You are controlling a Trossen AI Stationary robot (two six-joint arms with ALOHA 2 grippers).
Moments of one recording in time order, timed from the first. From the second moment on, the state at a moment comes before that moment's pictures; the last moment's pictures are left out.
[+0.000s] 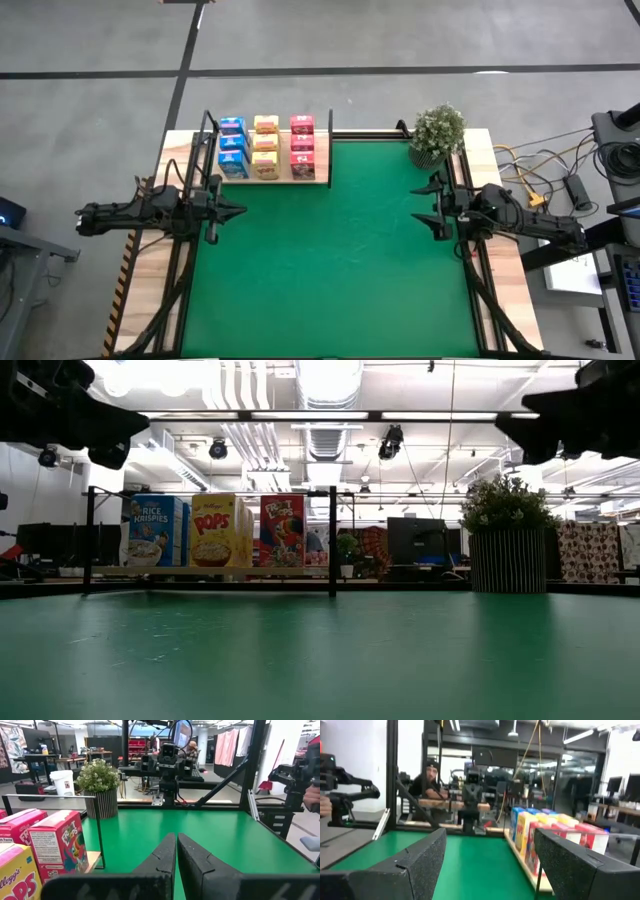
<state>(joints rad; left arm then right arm) 0.00 0.00 0.16 -0.15 -0.03 -0.01 -0.20 0.00 0.02 0.21 -0.22 -0.06</state>
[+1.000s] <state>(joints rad) 0.00 0.01 0.15 -0.16 -0.04 0.02 -0.20 0.04 0.01 0.13 -0.13 -0.20</state>
